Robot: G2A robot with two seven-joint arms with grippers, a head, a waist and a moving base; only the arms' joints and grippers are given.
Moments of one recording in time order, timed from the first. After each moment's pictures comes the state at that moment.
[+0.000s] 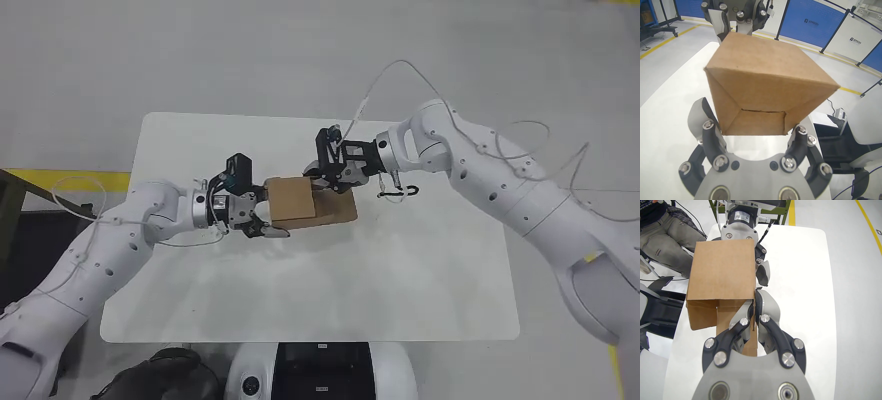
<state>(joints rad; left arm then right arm) 0.92 -0.70 -0.81 -1.46 0.80 -1.01 0.05 -0.19 -1.21 0.21 -1.10 -0.70 -1.01 0.15</state>
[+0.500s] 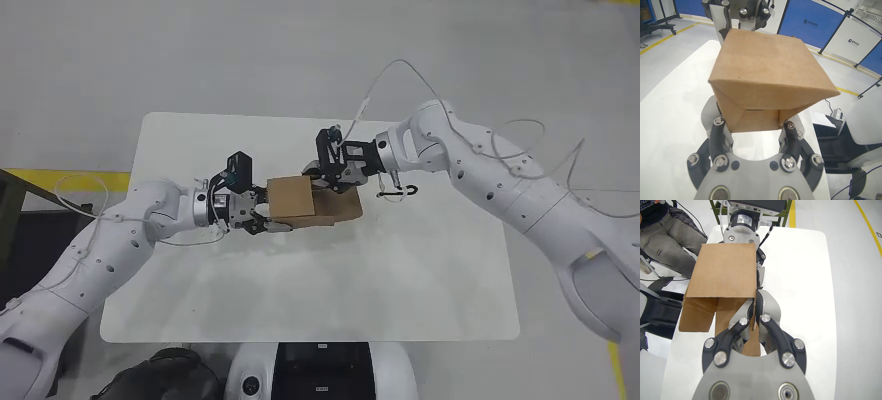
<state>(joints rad) 0.89 -0.70 -0.77 -1.43 0.77 -1.01 0.05 -0.17 -1.22 0.17 -1.08 -0.72 -1.01 0.07</state>
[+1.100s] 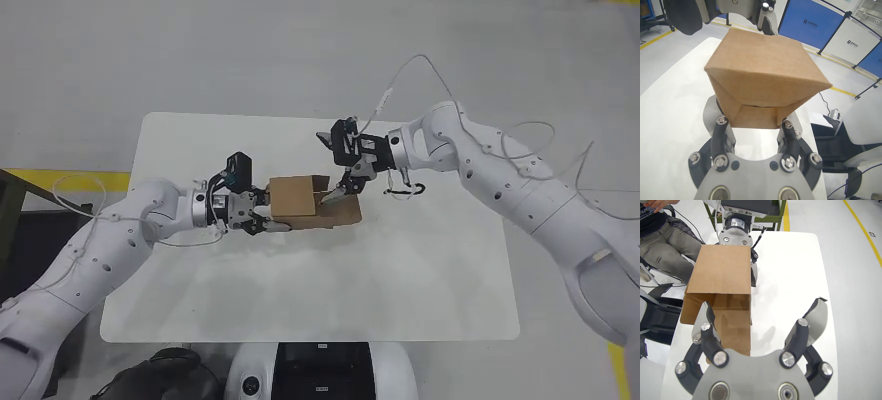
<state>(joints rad) 0.88 -0.68 -0.75 -1.44 0.72 -1.01 0.01 -0.18 -1.18 0.17 -1.04 -0.73 -1.01 -0.03</state>
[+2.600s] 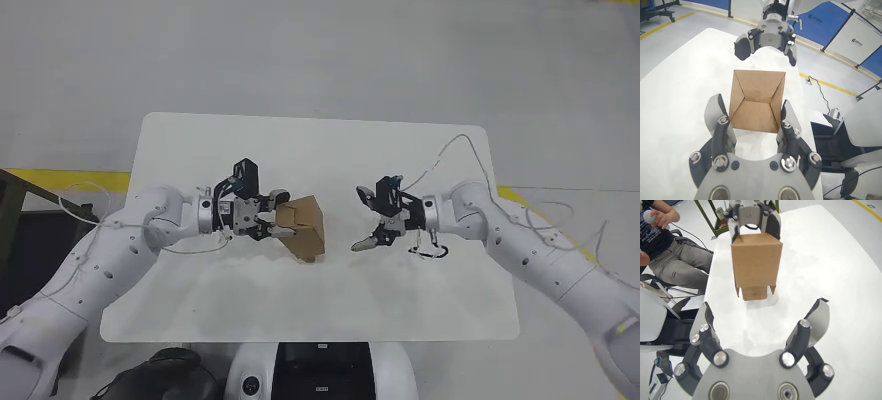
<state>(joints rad) 0.95 -0.70 -0.81 -1.48 0.68 -0.97 -0.09 -0.55 -0.97 0.30 -1.22 -0.70 -0.92 -0.01</state>
